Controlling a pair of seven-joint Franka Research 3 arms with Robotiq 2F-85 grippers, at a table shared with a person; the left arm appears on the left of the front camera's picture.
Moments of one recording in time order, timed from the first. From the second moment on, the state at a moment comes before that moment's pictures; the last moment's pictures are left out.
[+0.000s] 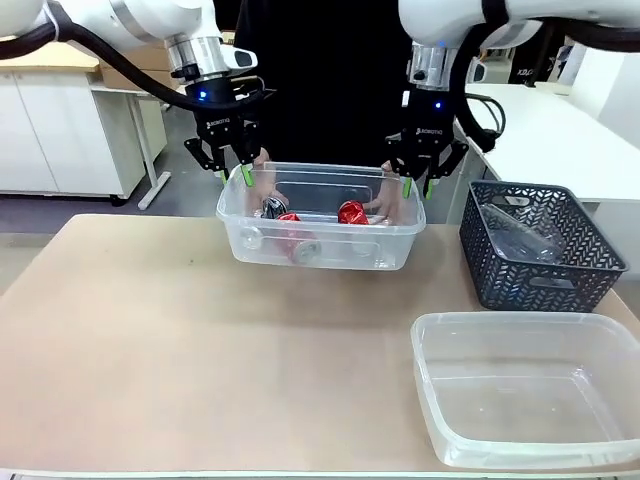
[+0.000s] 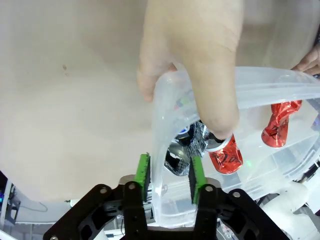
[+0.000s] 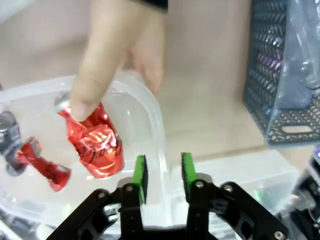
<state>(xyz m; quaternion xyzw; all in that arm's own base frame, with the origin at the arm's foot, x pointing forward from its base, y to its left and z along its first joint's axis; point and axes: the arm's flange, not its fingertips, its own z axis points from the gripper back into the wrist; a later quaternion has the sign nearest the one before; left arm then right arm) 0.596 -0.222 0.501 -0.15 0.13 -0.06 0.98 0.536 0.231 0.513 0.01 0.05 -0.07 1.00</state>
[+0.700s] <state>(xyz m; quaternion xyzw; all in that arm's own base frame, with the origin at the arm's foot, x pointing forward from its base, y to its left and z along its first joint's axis) 0.495 -0.194 0.570 -0.14 0.01 -0.12 0.98 0.420 0.190 0.562 0.08 -0.08 -0.06 0.99</state>
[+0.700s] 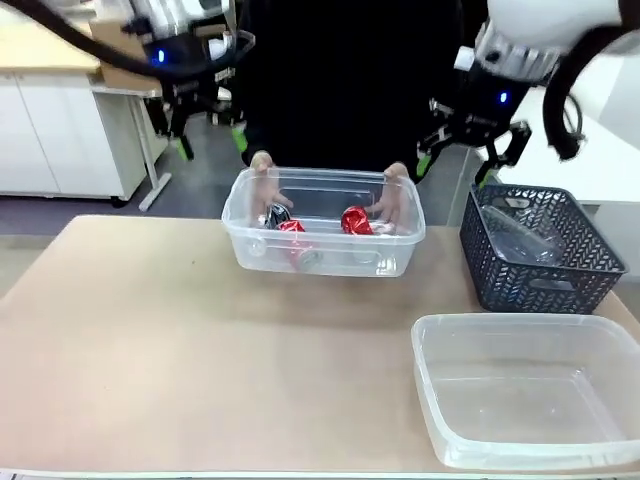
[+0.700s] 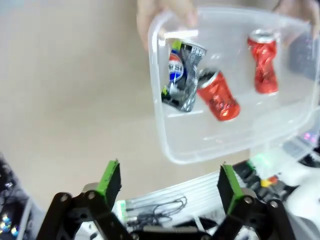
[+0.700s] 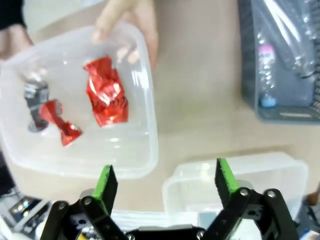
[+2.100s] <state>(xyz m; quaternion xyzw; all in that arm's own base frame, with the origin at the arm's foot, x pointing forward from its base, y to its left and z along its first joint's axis) 0.476 -0.203 0.563 -0.16 0.03 -0.13 0.98 0.355 0.141 0.572 0.13 -0.07 -0.04 0.99</state>
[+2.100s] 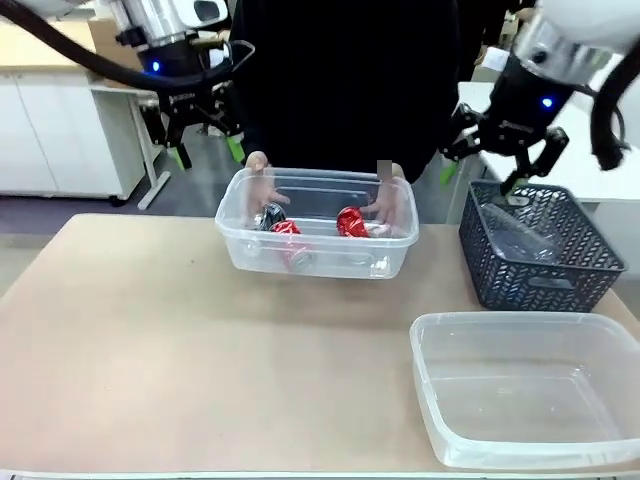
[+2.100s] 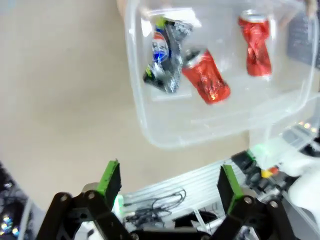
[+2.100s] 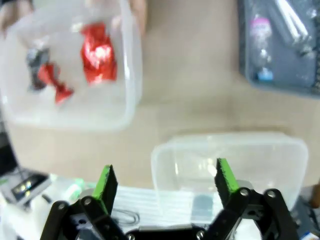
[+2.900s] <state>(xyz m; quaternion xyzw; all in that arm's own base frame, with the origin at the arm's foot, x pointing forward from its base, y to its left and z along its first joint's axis) 0.258 -0.254 0.531 -0.19 0.04 -0.20 0.96 0.221 -0.051 0.563 0.05 -0.13 -0.08 0.99</state>
